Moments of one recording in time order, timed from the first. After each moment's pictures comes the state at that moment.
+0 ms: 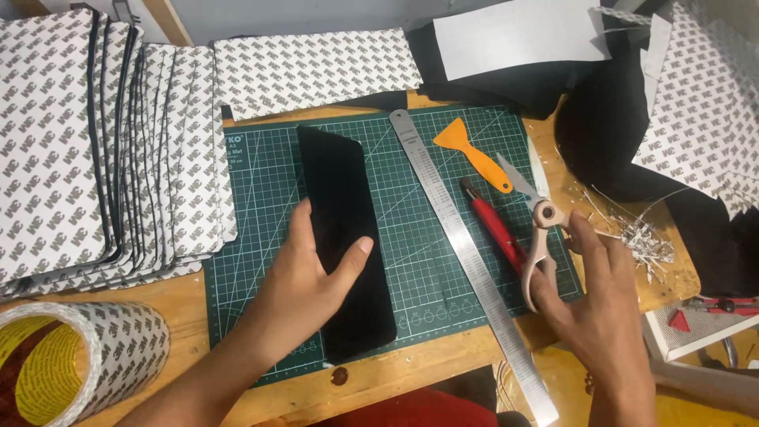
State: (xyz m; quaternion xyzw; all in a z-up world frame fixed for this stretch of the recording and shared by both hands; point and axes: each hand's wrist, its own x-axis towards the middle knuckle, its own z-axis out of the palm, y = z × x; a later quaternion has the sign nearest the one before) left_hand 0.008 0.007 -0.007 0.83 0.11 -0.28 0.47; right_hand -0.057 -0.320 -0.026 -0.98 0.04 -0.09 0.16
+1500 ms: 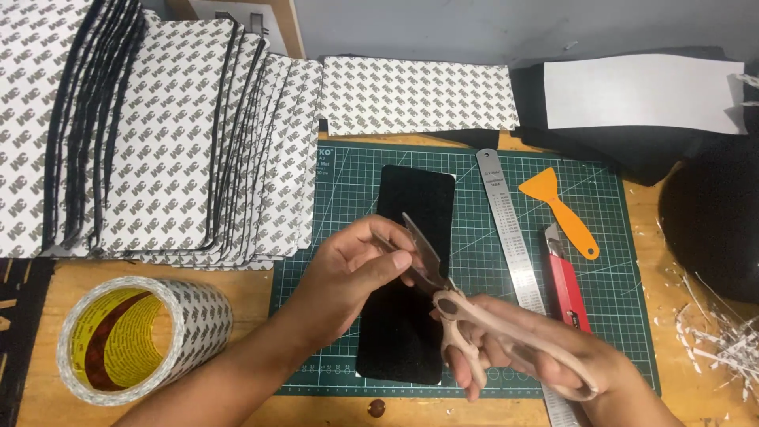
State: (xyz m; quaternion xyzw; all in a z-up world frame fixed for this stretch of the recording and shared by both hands) left_hand 0.025 0.031 -0.036 0.52 -0.04 -0.13 0.84; right_hand 0.035 -0.227 -0.004 -0.45 -0.27 0.50 0.70
